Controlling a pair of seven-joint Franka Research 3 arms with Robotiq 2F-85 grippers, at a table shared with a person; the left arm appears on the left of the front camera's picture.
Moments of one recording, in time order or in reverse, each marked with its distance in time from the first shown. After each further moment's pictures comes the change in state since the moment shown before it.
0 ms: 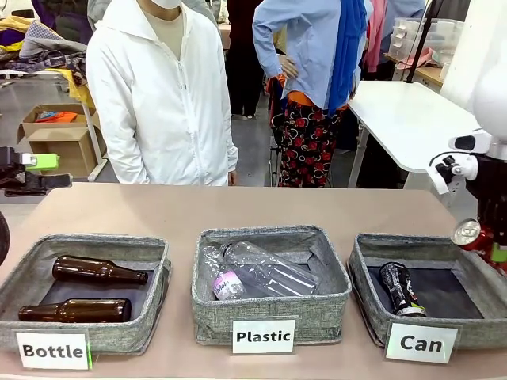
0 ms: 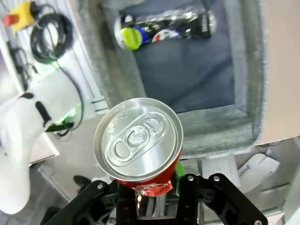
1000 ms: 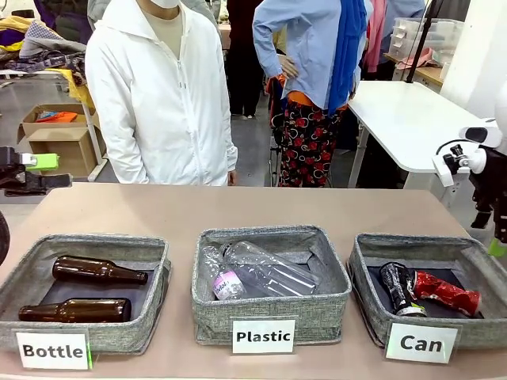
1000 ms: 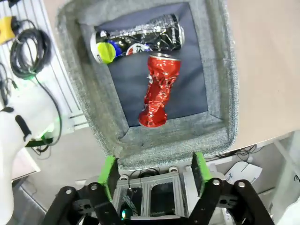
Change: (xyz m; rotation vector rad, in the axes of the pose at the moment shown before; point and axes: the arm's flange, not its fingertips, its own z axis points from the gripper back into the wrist) left arm 0.000 0.000 0.000 0.000 0.000 0.000; right arm -0.010 0.000 0.004 -0.119 -0.090 0.010
